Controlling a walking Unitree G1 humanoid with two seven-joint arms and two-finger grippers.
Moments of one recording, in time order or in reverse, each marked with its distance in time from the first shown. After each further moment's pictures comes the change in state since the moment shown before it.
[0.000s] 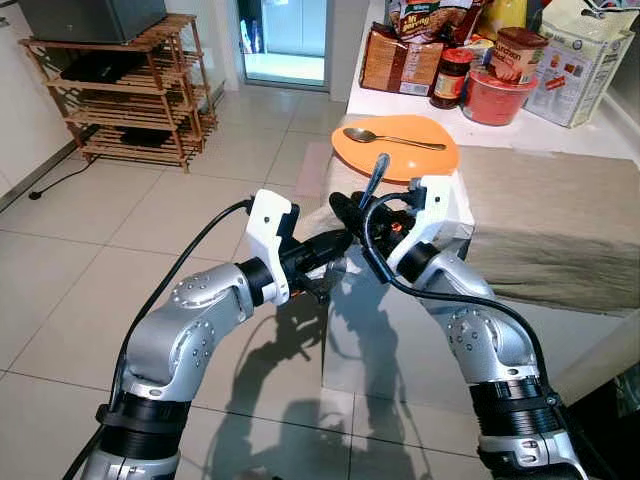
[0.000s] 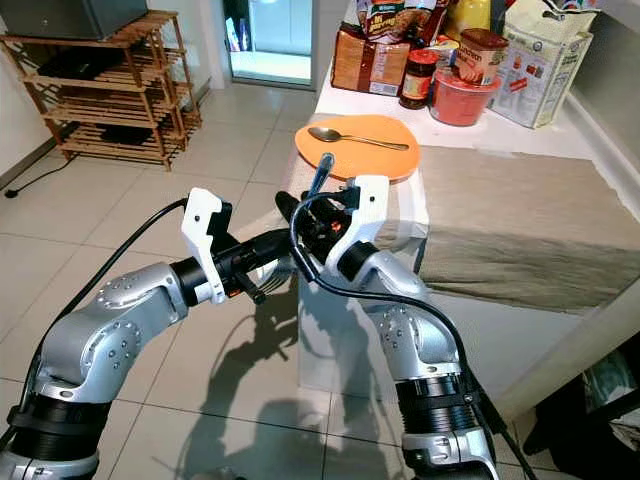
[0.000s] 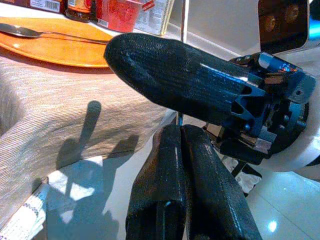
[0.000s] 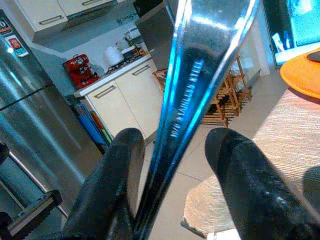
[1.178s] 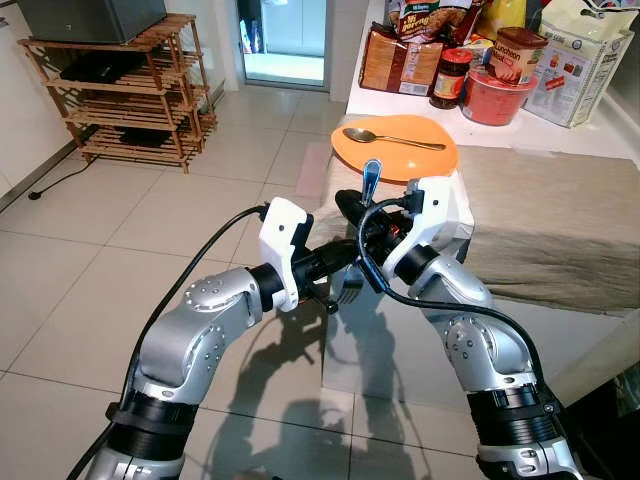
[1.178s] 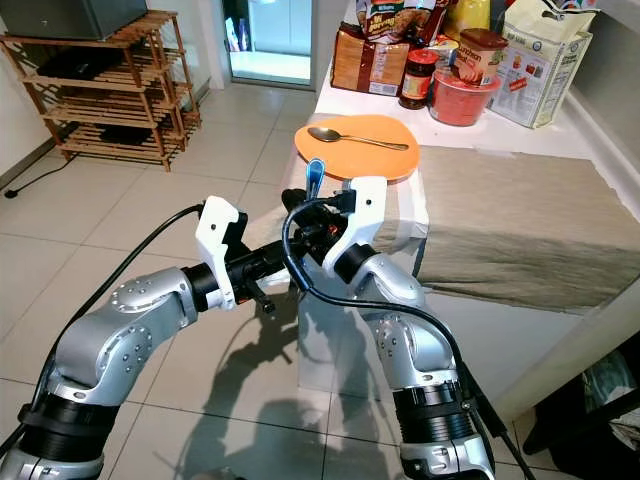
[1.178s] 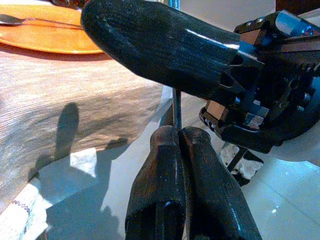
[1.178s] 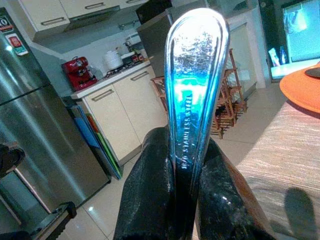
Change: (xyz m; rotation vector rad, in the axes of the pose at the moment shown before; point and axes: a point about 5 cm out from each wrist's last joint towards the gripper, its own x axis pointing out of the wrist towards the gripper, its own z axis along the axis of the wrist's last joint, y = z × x) left arm 0.006 -0.002 -0.009 0.043 0.052 -0.008; right arm -0.003 0.005 -0.002 -0.059 -0.029 -0.001
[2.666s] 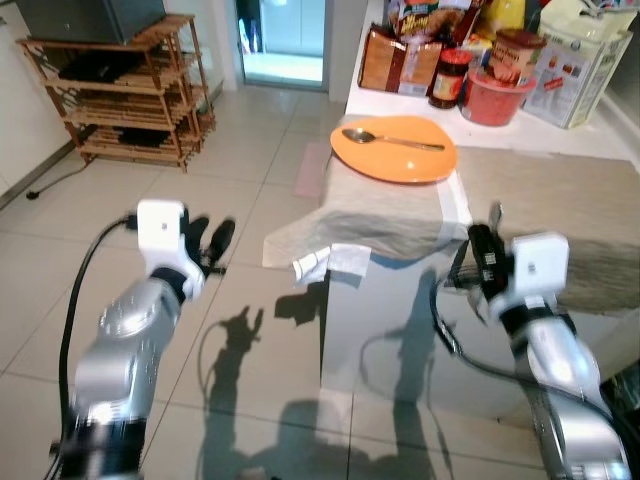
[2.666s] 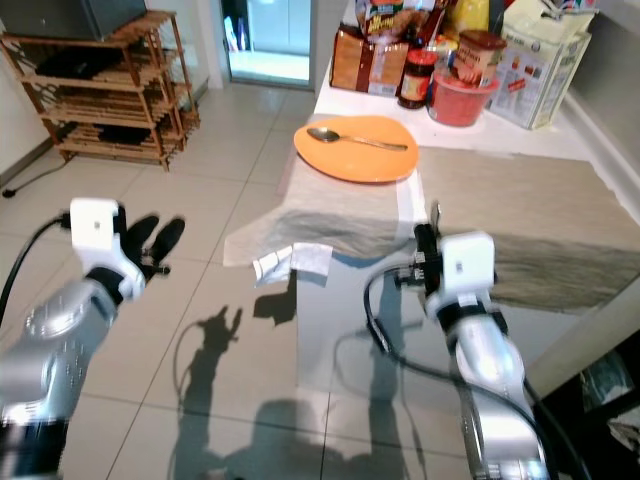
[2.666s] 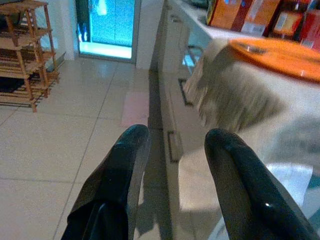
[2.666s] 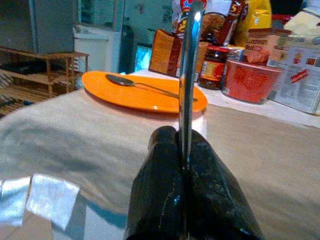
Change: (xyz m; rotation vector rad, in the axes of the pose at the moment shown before) left arm -0.086 0.075 -0.022 0.040 -0.095 0.737; right arm -0.114 -0.055 -0.001 -0.575 -0.023 -0.523
